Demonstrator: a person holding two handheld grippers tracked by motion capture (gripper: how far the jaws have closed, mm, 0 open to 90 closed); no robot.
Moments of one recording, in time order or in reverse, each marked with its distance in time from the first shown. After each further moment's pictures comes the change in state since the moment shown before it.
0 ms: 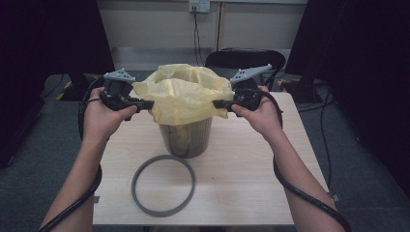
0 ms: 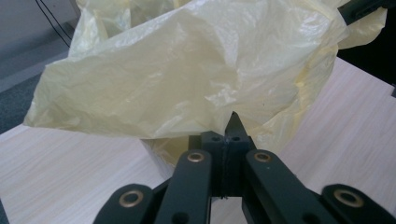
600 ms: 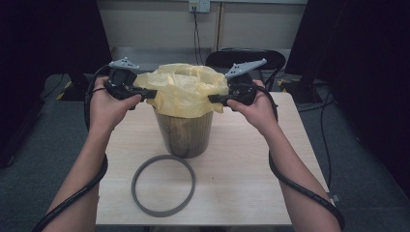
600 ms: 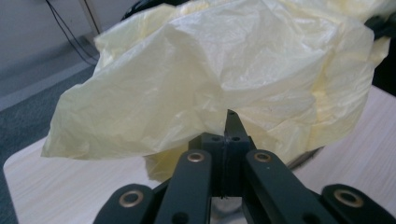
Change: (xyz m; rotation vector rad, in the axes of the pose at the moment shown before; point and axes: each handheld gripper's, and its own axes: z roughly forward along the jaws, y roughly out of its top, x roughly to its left) left arm 0.004 0.024 0.007 -0.042 0.033 -0.003; right arm -0.004 0.014 0.009 -0.024 0.009 -0.048
